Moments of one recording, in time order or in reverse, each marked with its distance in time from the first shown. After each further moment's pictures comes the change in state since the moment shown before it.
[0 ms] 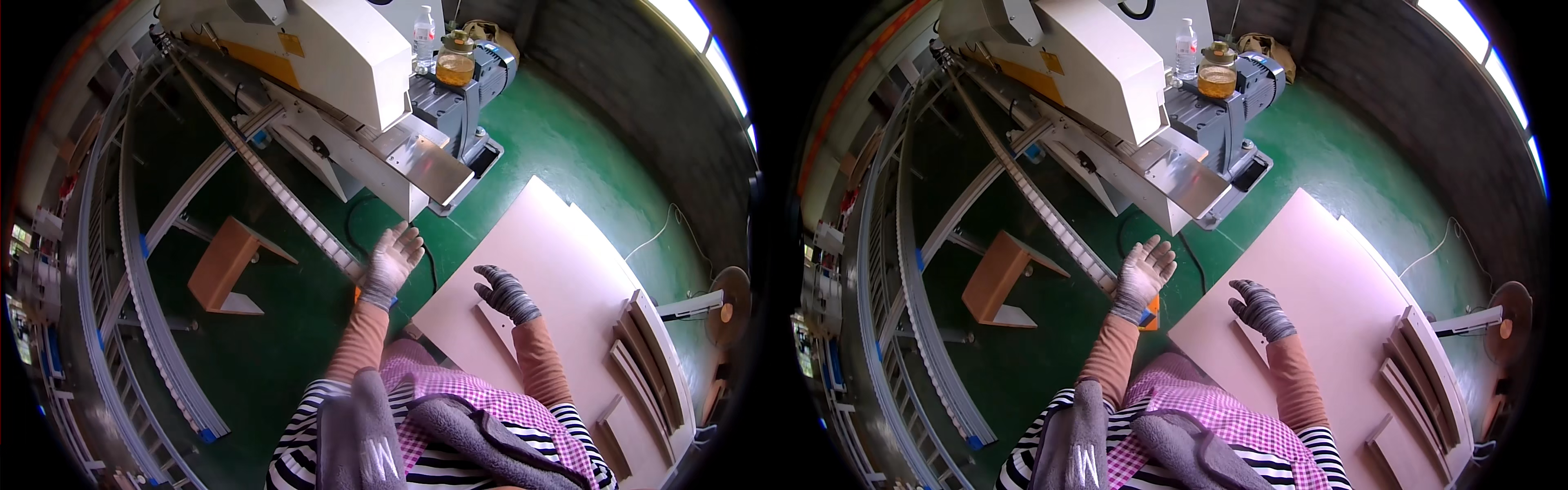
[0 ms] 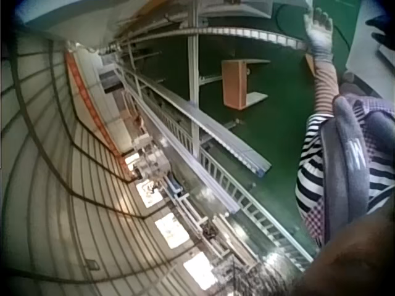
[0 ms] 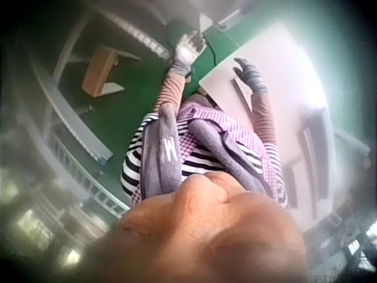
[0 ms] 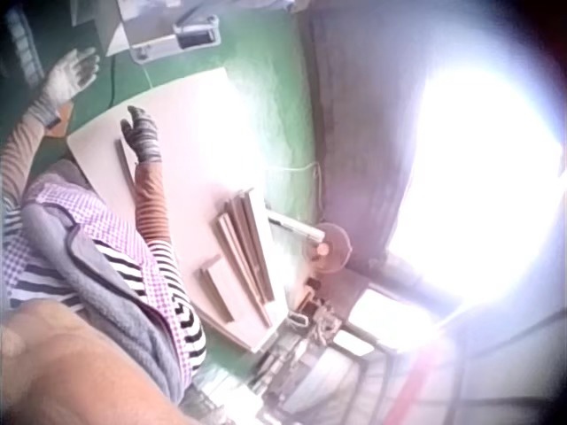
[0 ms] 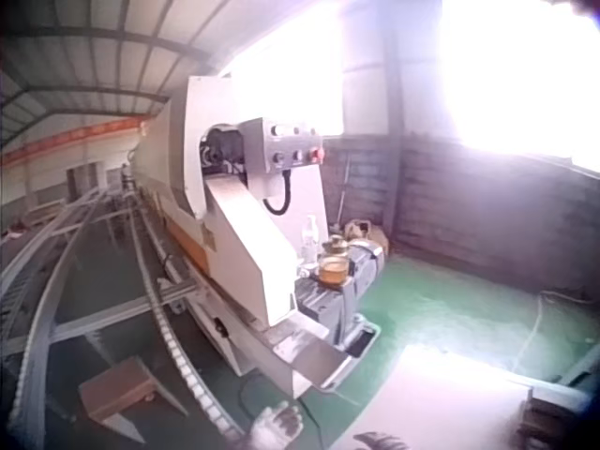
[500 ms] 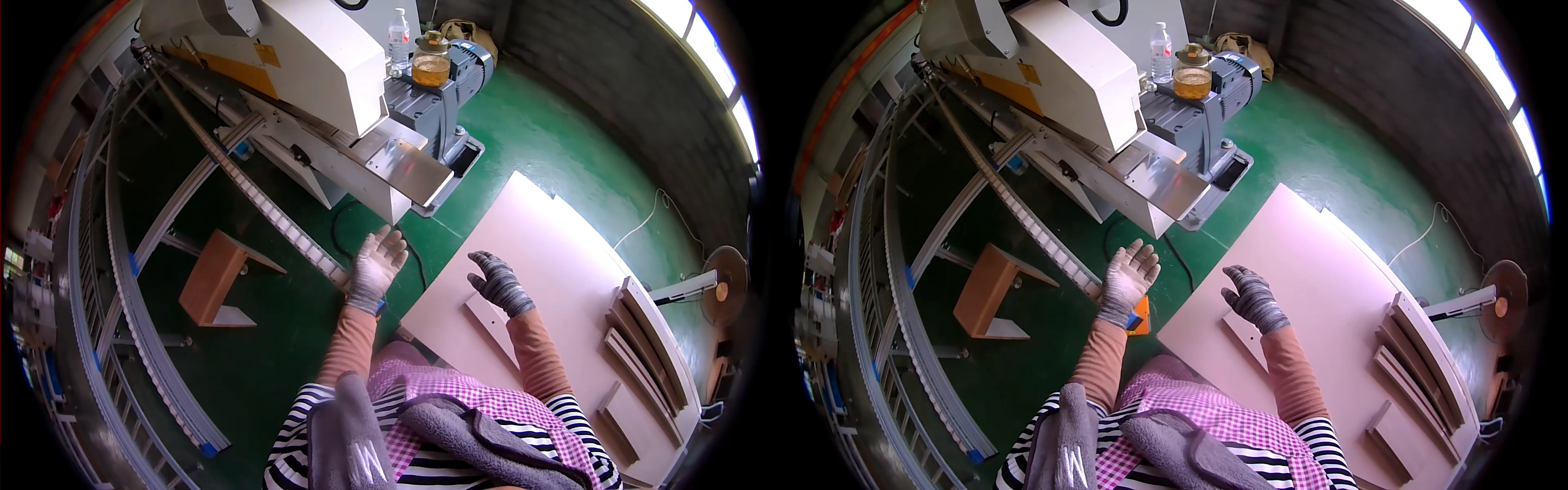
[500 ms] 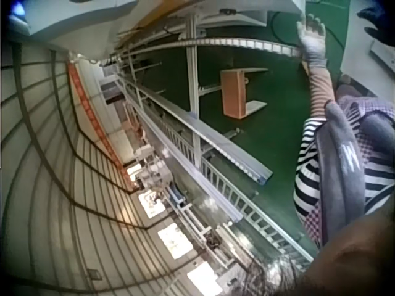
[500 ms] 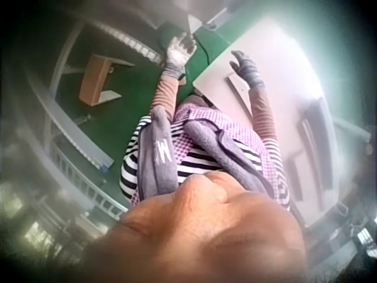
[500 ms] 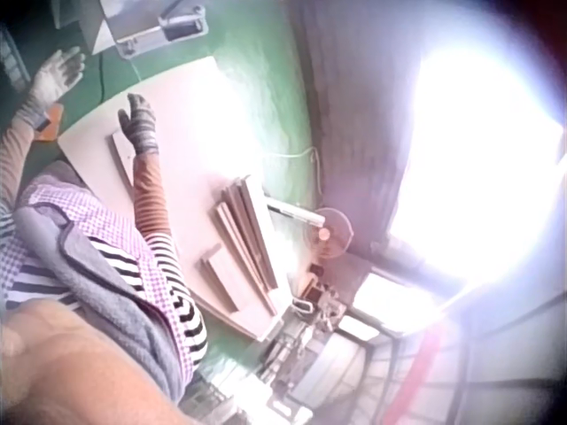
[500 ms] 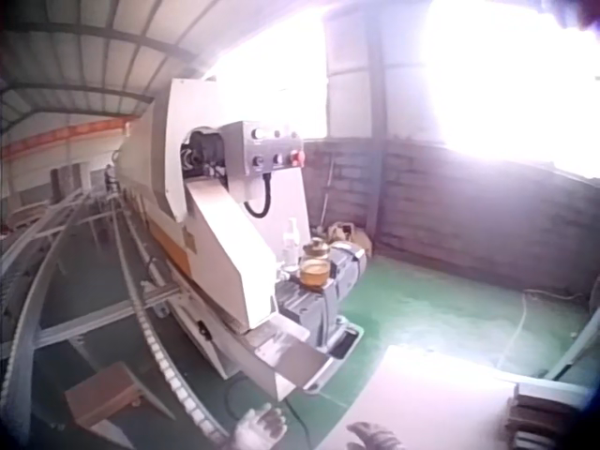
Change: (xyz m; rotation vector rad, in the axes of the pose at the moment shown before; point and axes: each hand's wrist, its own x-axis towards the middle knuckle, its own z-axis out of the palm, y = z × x) left_hand 0.000 0.001 0.003 0.005 0.028 -0.017; right_hand 0.001 0.006 -0.013 -0.061 0.134 0.000
